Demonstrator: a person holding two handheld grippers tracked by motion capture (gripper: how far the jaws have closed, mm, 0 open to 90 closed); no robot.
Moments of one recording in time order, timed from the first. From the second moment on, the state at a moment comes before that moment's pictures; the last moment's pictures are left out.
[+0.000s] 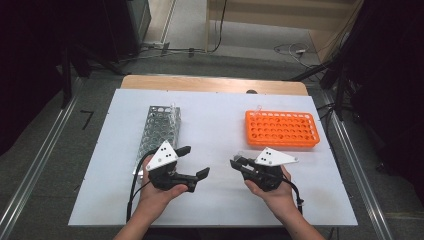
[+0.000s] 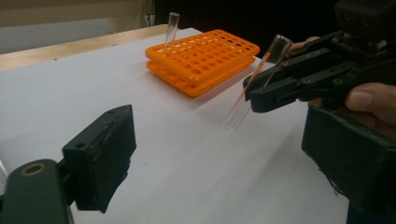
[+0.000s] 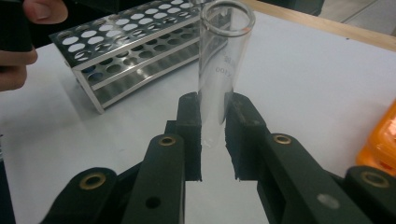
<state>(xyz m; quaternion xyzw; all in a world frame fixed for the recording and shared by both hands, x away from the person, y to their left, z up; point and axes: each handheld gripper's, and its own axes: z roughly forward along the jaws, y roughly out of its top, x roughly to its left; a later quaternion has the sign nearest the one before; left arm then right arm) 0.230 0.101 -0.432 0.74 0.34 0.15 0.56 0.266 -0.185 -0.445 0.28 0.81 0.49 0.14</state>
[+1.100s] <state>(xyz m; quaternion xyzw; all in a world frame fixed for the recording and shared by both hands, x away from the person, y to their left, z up) 0.219 0.064 -0.431 0.77 0.28 0.17 0.56 0.245 -0.140 -0.449 0.21 0.85 0.48 0.10</state>
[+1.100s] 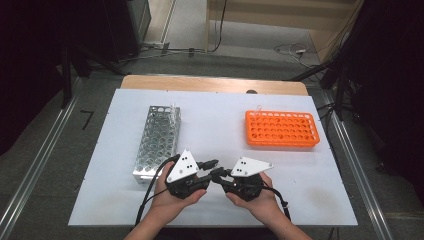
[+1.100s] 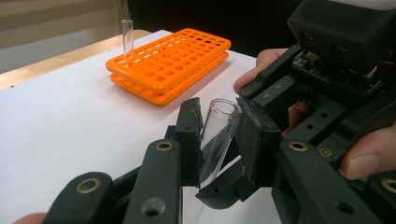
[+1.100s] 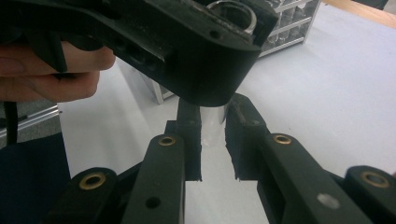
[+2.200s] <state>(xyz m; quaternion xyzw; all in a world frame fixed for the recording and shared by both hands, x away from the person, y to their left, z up) 0.221 0.072 -0.428 0.75 0.29 0.20 0.56 0.247 -0.146 -0.445 0.21 0.83 0.49 0.12</state>
